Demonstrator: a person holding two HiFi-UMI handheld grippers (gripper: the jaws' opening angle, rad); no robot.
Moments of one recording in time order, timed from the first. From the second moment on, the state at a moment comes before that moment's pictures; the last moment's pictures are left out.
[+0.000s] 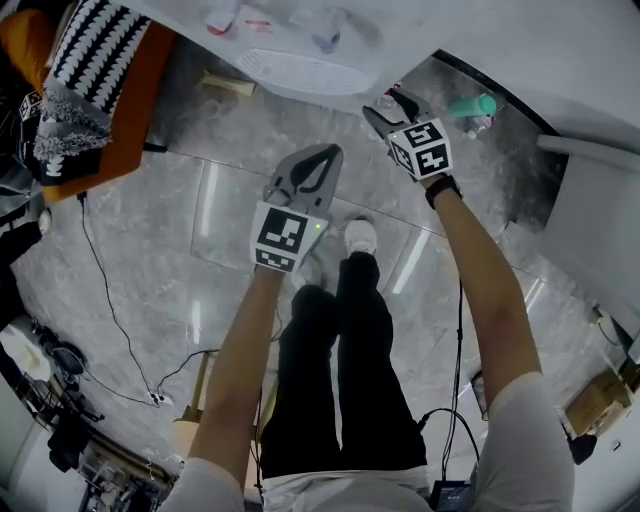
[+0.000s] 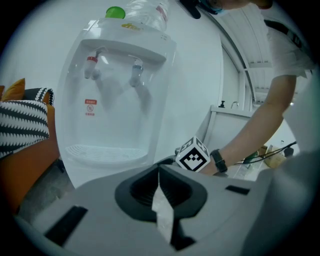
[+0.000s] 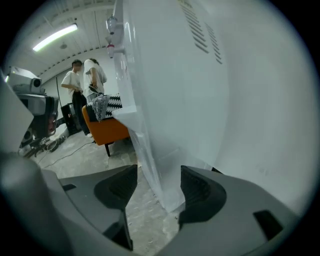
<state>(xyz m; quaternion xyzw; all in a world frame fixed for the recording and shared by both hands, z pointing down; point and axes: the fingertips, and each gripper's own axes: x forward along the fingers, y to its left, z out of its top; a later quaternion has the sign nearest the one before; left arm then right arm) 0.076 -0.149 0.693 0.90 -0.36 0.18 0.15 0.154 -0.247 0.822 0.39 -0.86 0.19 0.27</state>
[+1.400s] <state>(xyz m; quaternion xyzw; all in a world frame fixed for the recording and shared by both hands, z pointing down) 0.072 -0.135 0.721 0.90 -0.36 0.18 0.19 0.153 -0.260 0.833 0.42 -0.84 0.18 0.28</state>
